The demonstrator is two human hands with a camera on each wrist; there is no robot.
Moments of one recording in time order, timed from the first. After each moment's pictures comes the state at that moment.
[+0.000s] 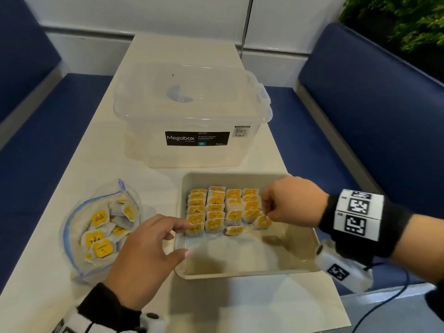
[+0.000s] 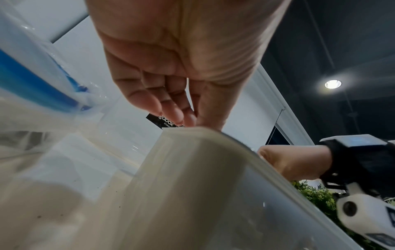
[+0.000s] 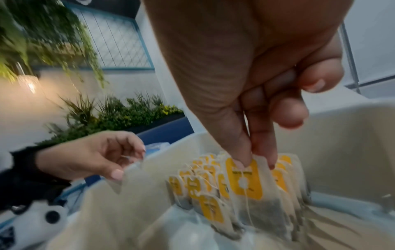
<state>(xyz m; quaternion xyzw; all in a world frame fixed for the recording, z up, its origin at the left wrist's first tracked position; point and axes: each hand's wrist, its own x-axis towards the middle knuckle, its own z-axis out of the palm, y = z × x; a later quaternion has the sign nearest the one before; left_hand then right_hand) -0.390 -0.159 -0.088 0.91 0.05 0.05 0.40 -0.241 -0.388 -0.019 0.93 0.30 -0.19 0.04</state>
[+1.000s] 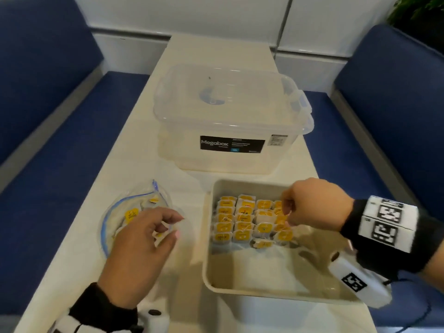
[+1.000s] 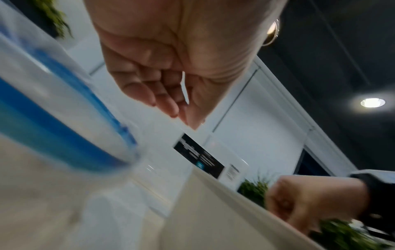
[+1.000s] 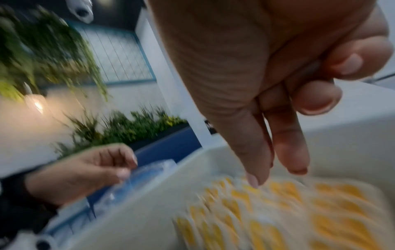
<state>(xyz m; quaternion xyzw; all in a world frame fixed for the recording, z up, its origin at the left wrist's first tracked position) -0.394 -0.120 -0.080 0.89 0.15 0.14 0.41 -0.216 -0.358 -0.021 0.93 0.29 -0.21 0.06</state>
